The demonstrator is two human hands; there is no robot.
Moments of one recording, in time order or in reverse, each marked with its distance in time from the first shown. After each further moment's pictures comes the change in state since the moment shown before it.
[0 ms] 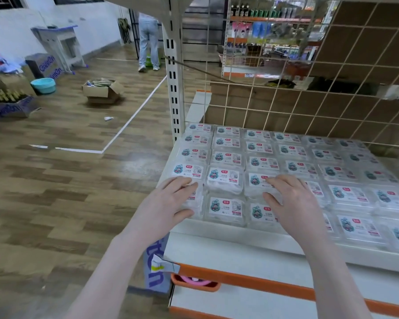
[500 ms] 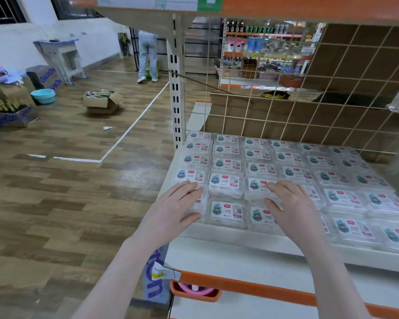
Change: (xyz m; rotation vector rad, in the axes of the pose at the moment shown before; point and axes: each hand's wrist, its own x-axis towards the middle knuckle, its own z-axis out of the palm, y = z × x) left_hand -0.002 0.008 0.002 -0.009 -0.025 -0.009; right_hand -0.006 -0.005 -0.006 -0.001 -0.039 0.053
